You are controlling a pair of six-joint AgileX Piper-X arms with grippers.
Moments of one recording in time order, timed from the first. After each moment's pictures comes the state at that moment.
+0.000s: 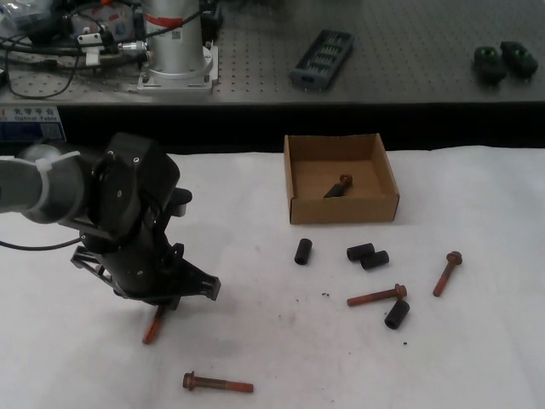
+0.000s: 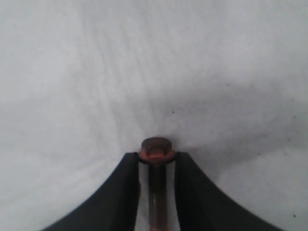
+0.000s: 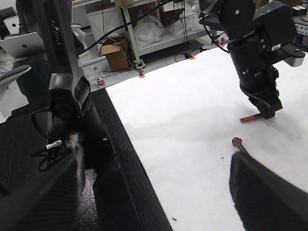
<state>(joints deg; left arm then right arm) -21.5 105.5 -63.9 36.8 1.0 -4.5 58.3 3.5 -24.7 39.2 -18.6 9.4</state>
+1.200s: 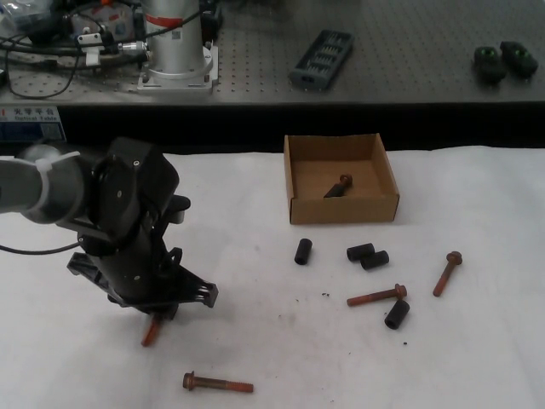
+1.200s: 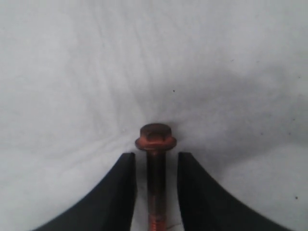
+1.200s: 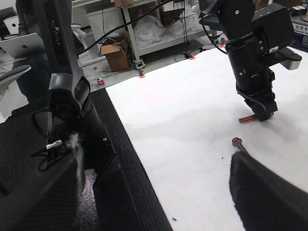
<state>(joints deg) -21.5 105.5 -63.9 39.2 2.4 -4.5 58.3 3.5 -24.7 39.2 -18.6 9.4</state>
